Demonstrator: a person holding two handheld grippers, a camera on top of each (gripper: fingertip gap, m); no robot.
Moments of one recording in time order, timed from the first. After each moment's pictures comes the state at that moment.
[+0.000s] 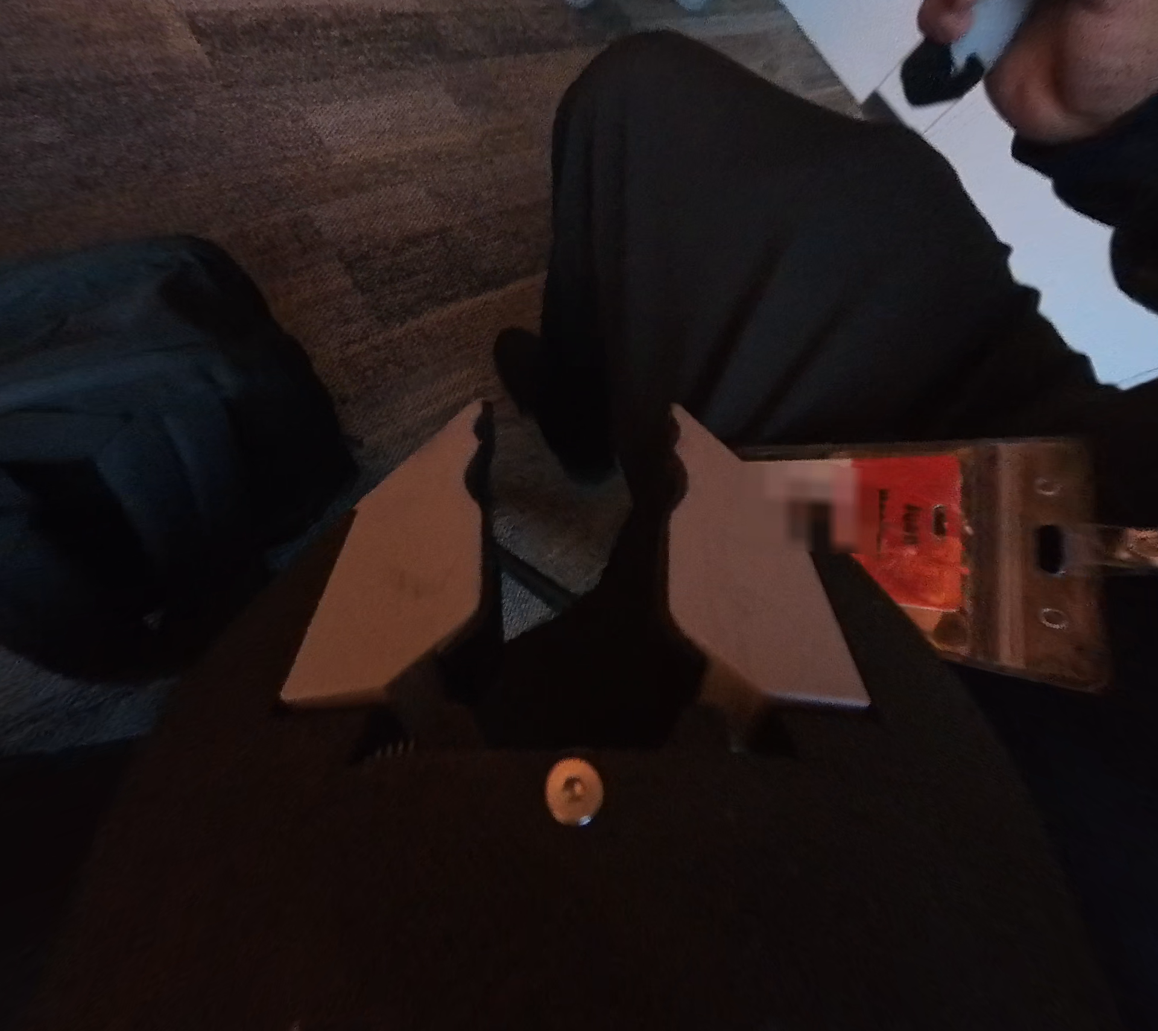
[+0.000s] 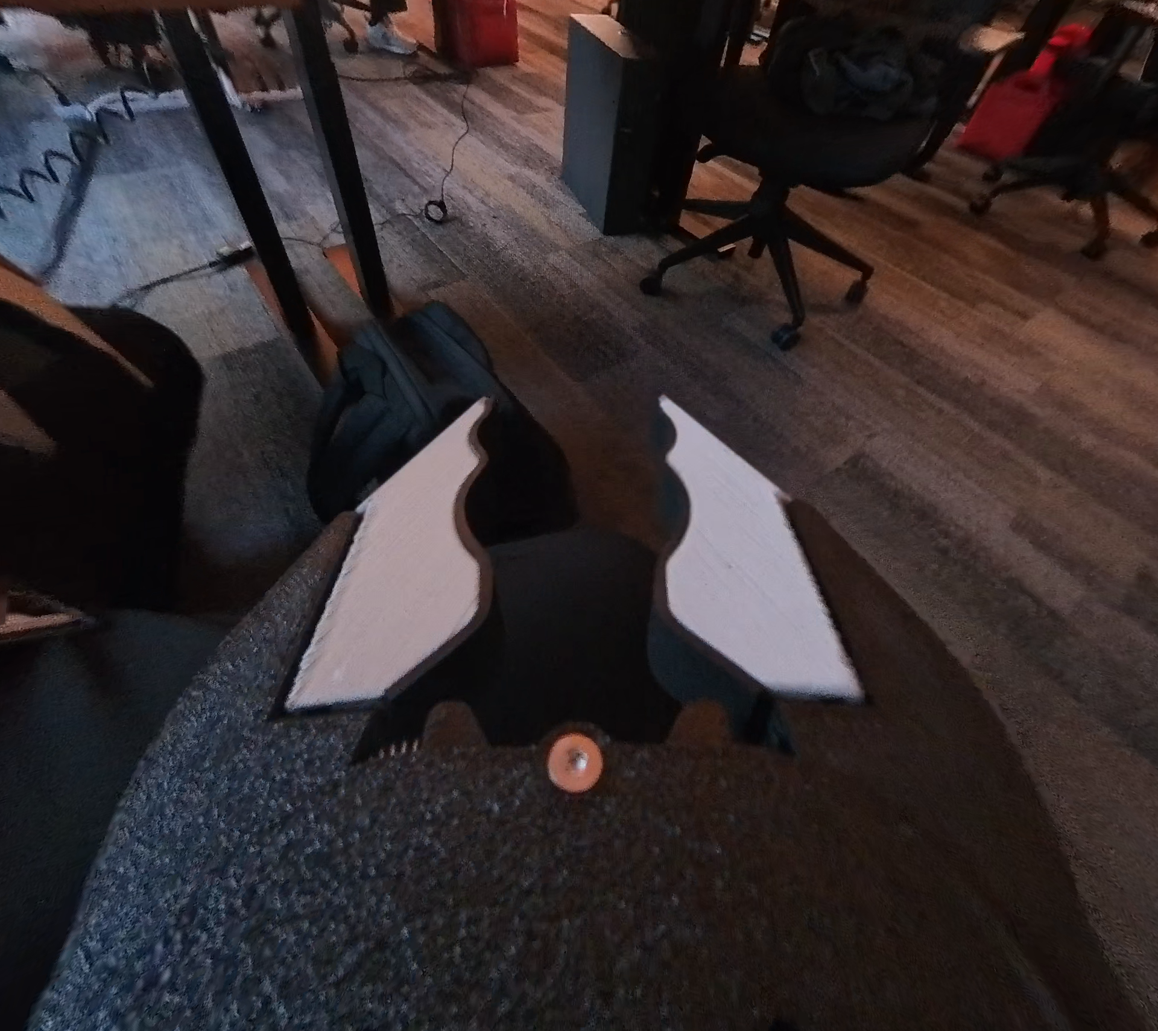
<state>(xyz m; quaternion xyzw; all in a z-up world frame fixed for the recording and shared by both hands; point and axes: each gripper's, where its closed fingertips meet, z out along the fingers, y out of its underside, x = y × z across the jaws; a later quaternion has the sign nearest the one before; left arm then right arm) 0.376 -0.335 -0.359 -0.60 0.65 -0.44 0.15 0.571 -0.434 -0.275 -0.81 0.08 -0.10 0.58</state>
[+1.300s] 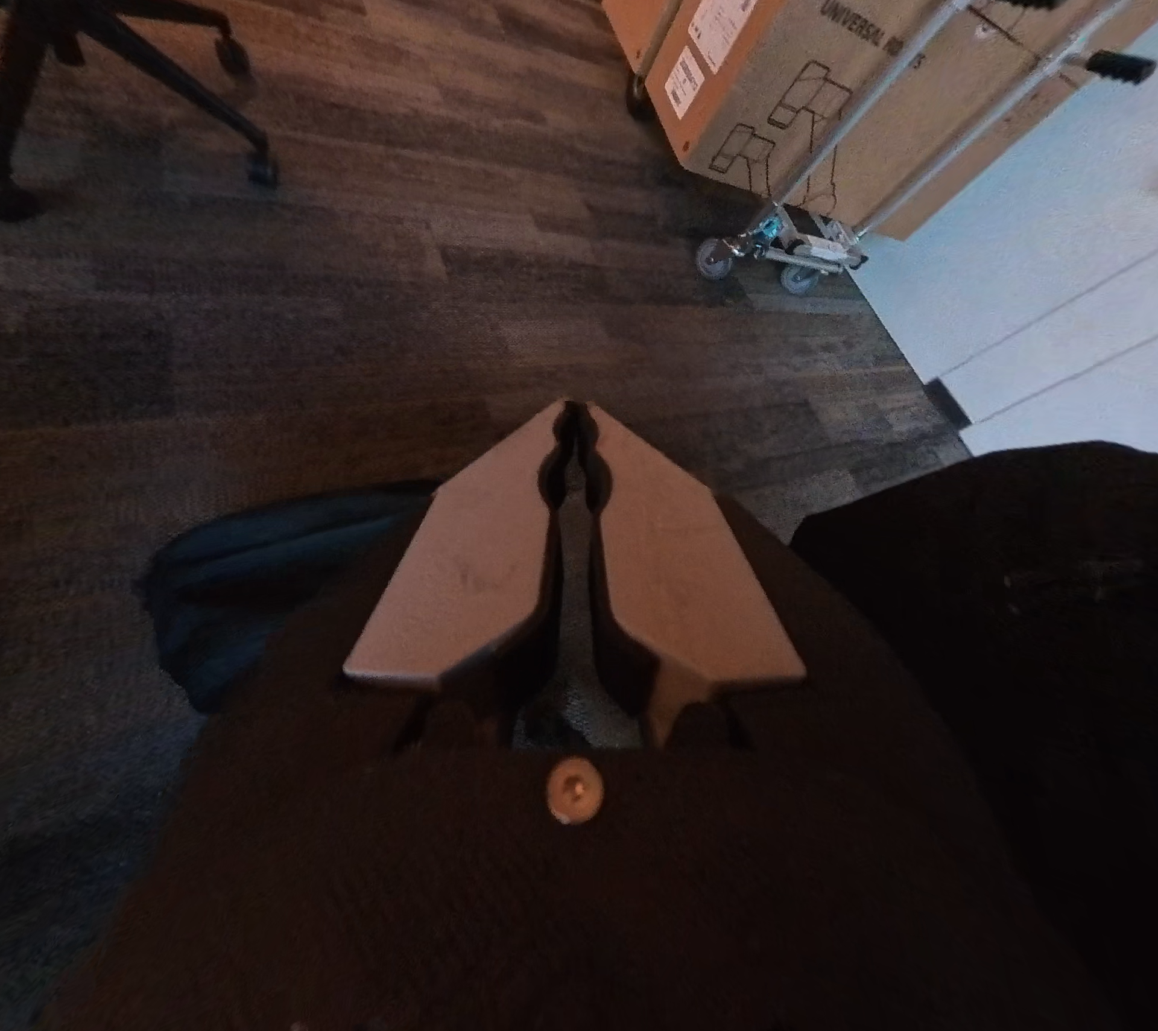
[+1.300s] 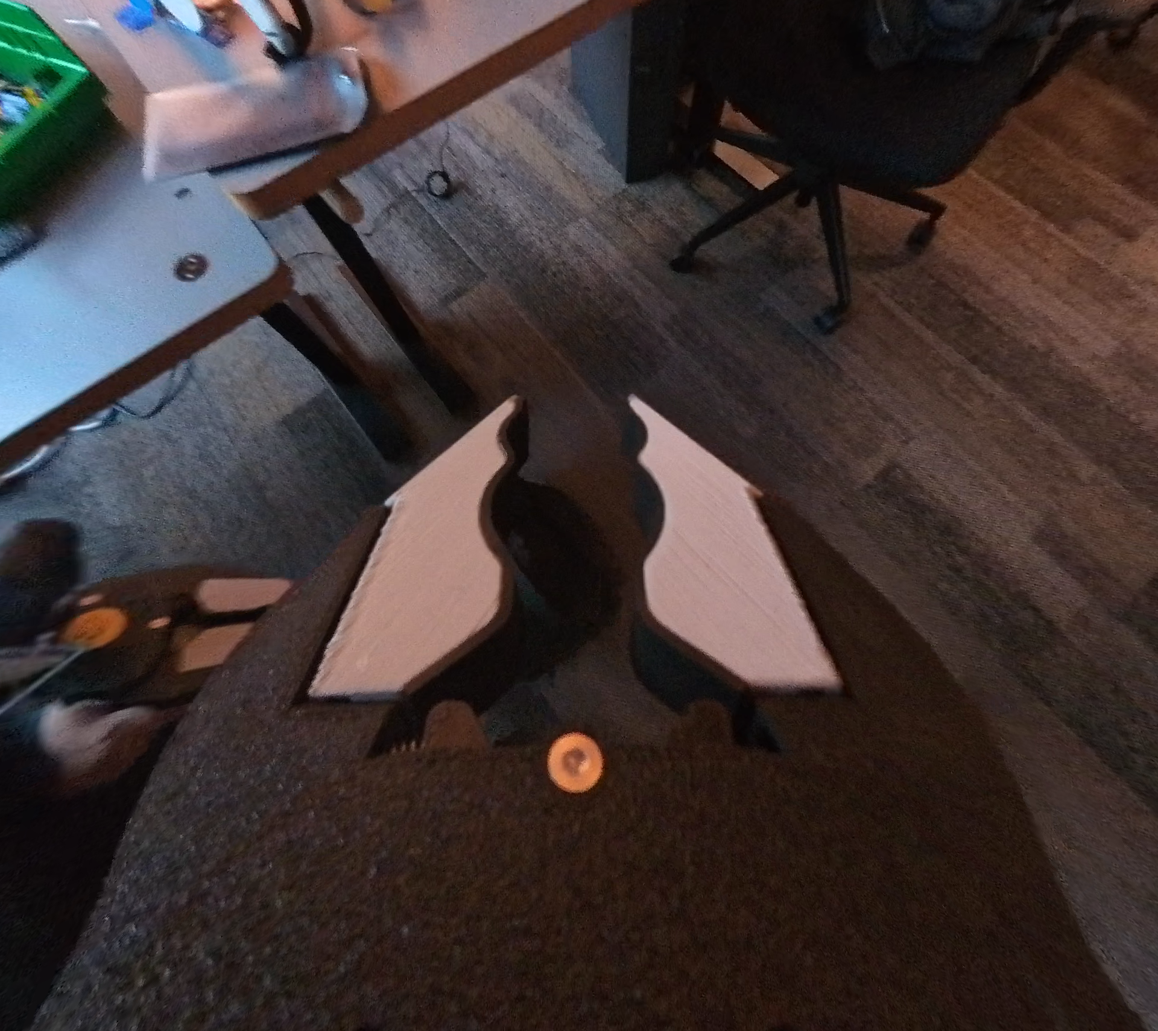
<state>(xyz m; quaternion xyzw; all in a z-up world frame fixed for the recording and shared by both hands) 0.484 -0.131 -0.239 -0.67 0.51 -0.48 0.24 0.643 -0.110 -0.015 -0.89 0.13 -0.04 0.43</state>
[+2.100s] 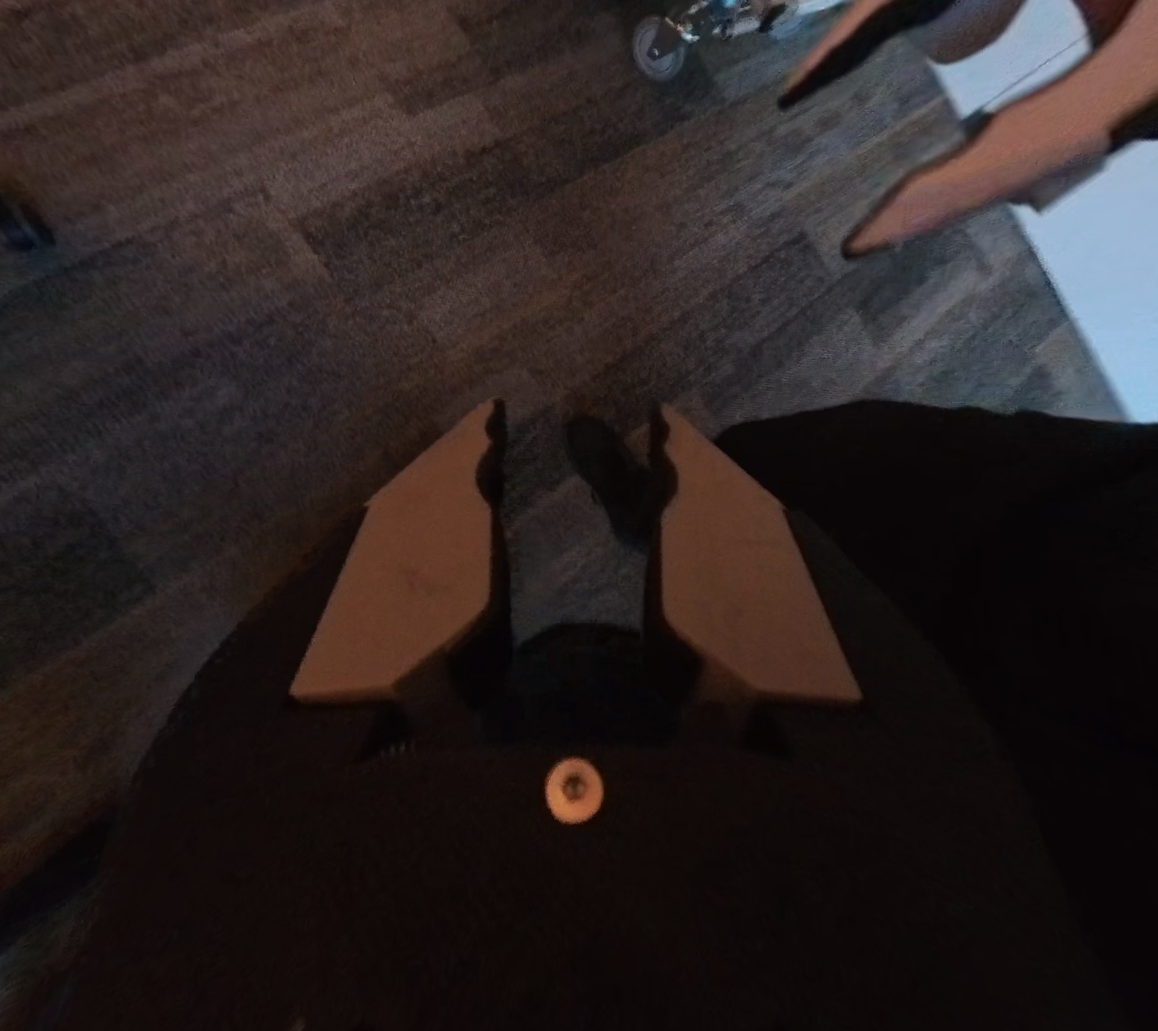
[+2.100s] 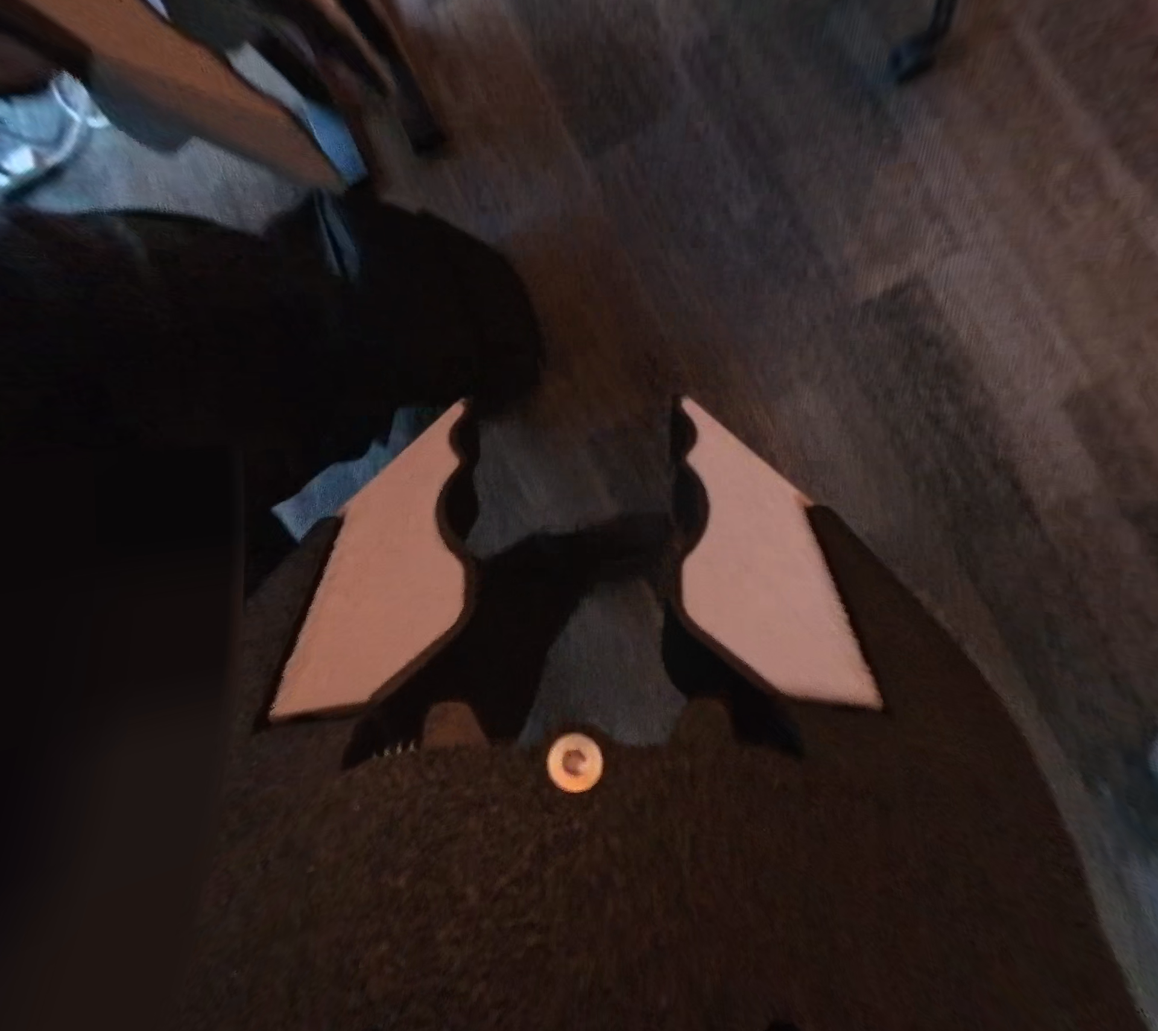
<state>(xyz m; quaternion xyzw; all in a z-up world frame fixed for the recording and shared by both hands) 0.883 -0.236 -0.162 -0.61 0.71 -0.34 0.09 0.942 -0.340 -0.157 -0.95 0.06 0.10 0.28</state>
